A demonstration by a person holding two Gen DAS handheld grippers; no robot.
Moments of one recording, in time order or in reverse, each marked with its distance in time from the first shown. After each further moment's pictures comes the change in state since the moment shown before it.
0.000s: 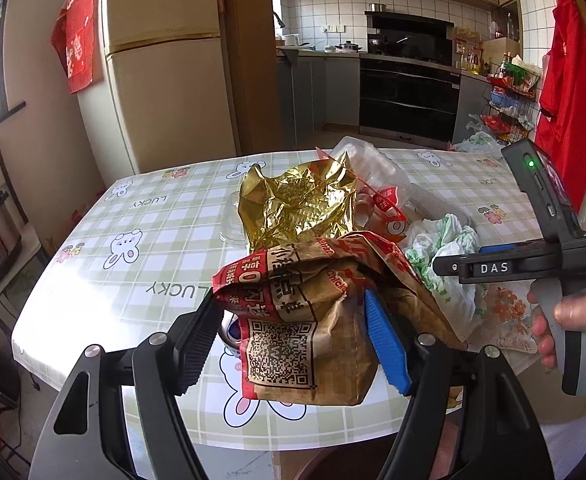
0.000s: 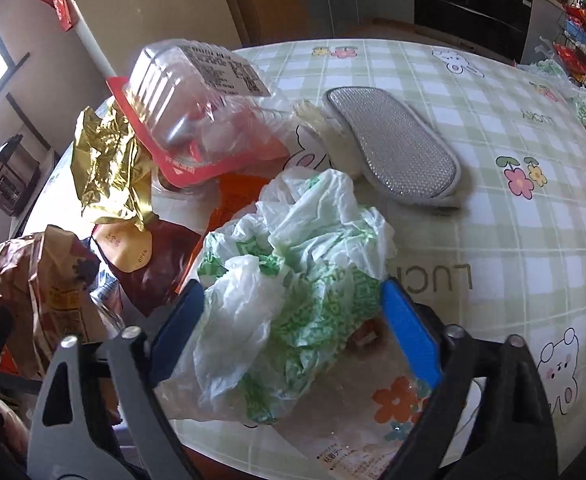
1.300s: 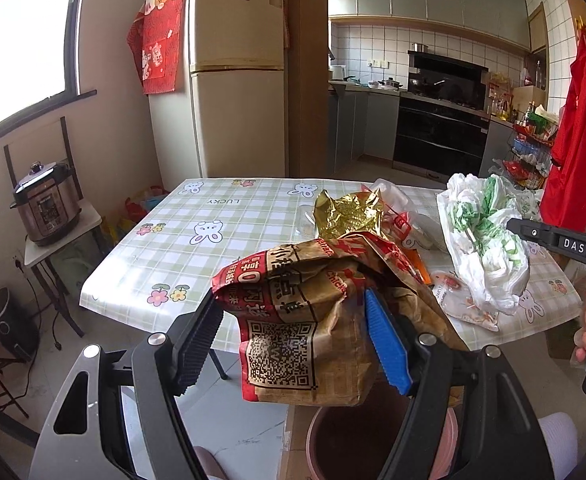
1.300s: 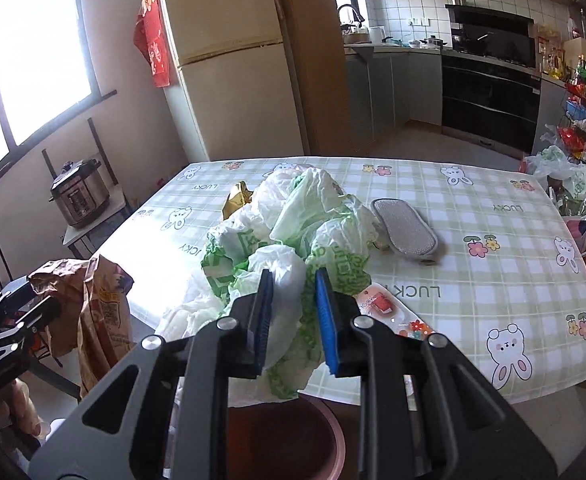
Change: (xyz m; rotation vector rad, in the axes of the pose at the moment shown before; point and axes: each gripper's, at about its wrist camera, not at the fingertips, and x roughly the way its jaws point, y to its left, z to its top) left arm -0.182 0.042 -0.040 -0.133 -0.078 0.091; right arm -0.209 0.053 -0.085 -0.137 -0.372 0.114
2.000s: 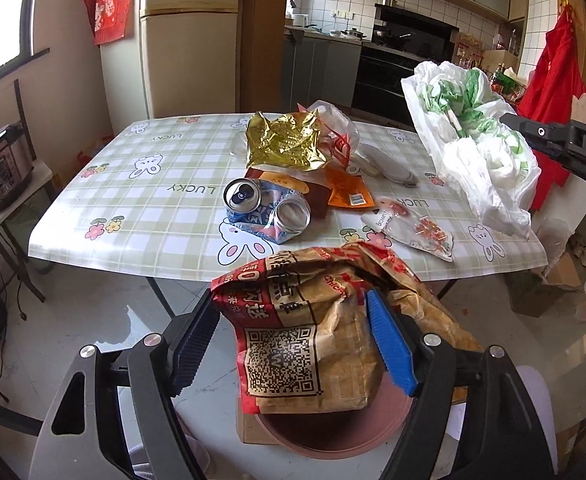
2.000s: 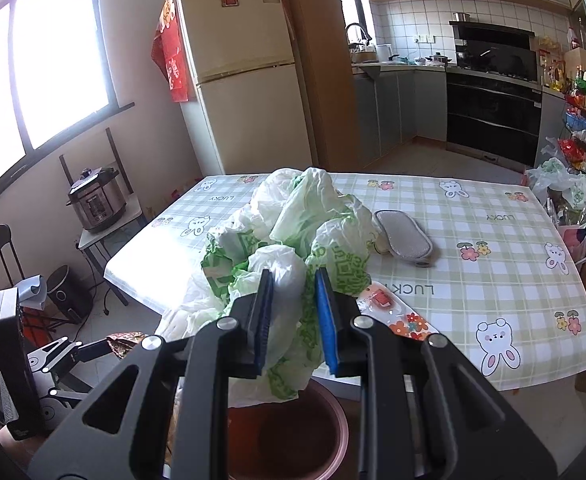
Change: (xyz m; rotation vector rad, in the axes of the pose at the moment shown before) left arm 0.018 -0.047 -0.055 0.021 0.197 -0.159; right arm -0.052 0.005 -0.015 -0.017 -0.058 0.026
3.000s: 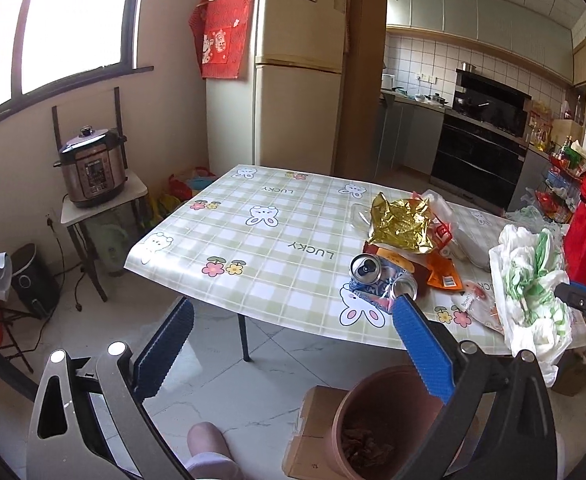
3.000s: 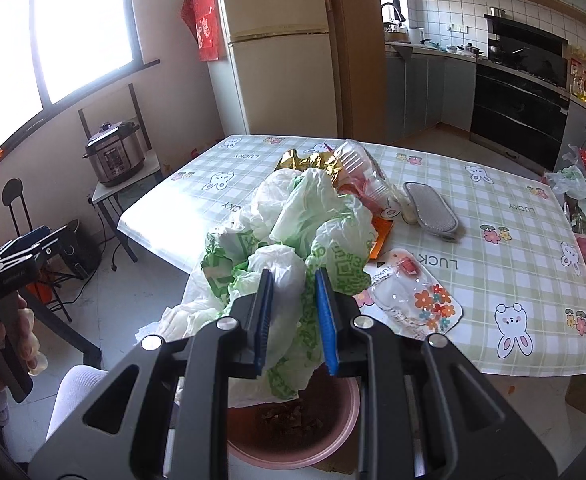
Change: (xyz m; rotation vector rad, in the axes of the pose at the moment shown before) left arm -0.080 0.096 0.020 -0.184 -0.210 0.261; right arm 0.010 0.037 -0.032 -0.100 0.122 0.052
